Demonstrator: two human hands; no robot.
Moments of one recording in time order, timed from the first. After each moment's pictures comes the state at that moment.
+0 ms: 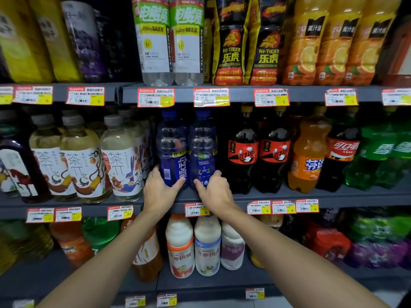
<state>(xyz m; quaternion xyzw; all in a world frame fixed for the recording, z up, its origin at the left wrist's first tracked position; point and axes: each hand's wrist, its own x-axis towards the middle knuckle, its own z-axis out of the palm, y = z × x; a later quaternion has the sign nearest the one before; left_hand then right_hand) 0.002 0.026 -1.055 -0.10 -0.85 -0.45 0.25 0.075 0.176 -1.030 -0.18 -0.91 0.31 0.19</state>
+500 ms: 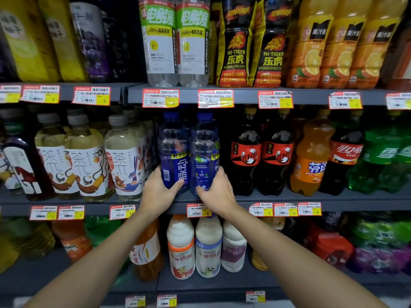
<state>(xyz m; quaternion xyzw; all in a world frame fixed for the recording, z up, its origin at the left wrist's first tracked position) 0.002 0.009 -1.053 -0.17 -0.85 -0.43 0.23 0.089 0.180 -1.020 -0.11 -0.88 0.42 0.20</state>
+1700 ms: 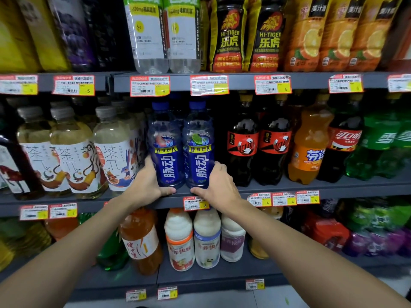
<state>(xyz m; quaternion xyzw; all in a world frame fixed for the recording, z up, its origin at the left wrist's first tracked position) -0.013 -0.014 -1.036 -0.23 -0.90 -0.37 0.08 0.088 0.189 -1.028 -0.11 -0.94 0.28 0.17</state>
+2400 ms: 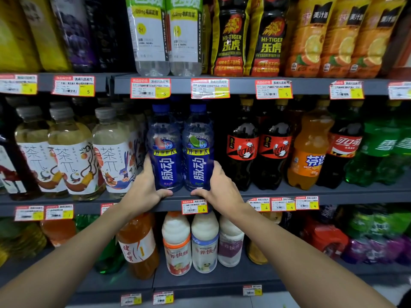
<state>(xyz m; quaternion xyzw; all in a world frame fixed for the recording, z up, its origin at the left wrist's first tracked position) -0.006 -0.015 -1.045 -0.25 -0.89 -0.37 0.12 0.085 0.203 -1.032 -0.06 -0.94 0.30 0.18</state>
